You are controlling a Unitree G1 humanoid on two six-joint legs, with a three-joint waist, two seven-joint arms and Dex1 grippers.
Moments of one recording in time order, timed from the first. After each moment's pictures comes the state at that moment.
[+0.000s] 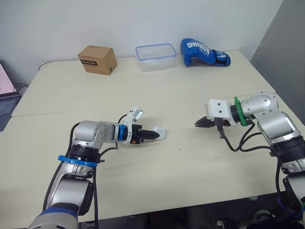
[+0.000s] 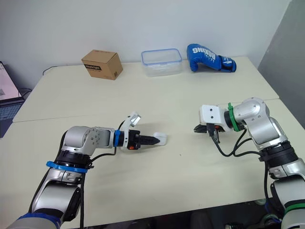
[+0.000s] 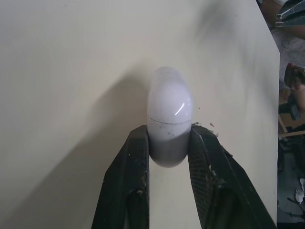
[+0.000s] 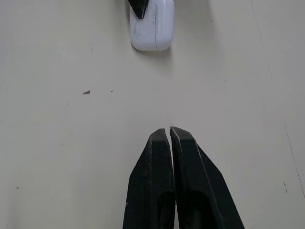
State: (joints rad) left arm -0.73 0.47 -0.09 0.29 -0.51 1.18 -0.91; right arm -0.79 -0.77 0.30 0.14 0.02 0.16 1.35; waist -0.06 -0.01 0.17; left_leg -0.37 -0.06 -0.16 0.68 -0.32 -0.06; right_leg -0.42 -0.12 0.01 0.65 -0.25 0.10
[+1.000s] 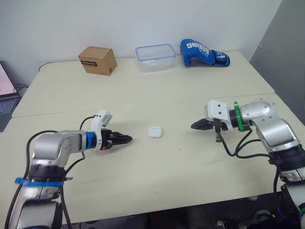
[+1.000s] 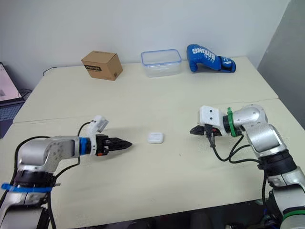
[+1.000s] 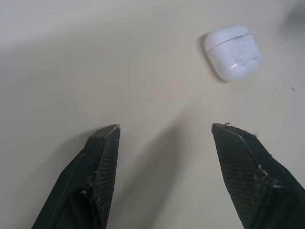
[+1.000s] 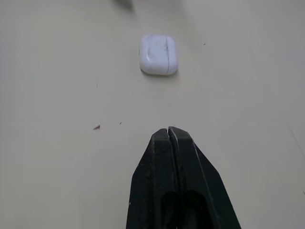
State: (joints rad) left arm -0.35 0.71 0.16 -0.02 -0.52 1.06 -0.80; right arm -0.62 -0.74 0.15 -0.11 0.16 0.45 1.24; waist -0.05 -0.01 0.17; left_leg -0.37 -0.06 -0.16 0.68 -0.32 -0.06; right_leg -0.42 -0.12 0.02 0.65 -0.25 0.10
